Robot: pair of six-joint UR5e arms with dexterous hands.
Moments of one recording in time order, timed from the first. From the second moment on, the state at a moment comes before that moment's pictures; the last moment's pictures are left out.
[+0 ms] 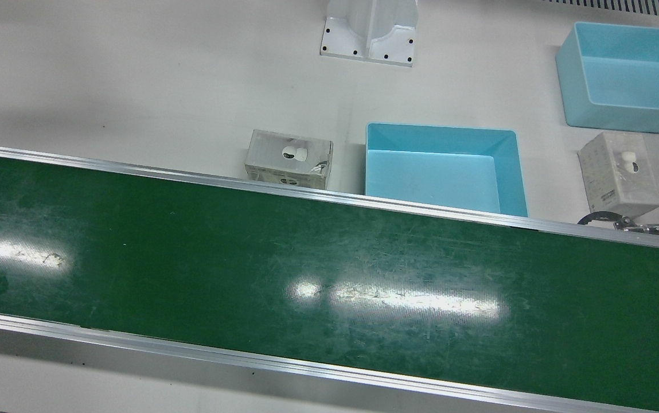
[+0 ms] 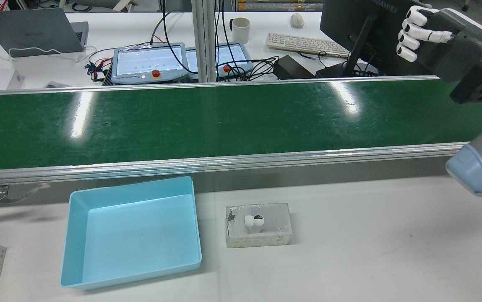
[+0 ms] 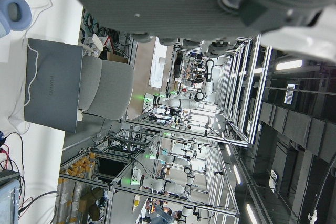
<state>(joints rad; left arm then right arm) -1.81 -1.79 -1.75 0.44 1.92 -0.15 1.23 -1.28 1.97 -3.64 -1.47 0.05</state>
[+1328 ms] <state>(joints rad) -1.81 -1.79 -1.75 0.44 1.92 -0.15 1.01 -1.25 1.82 -3.47 -1.33 0.04</state>
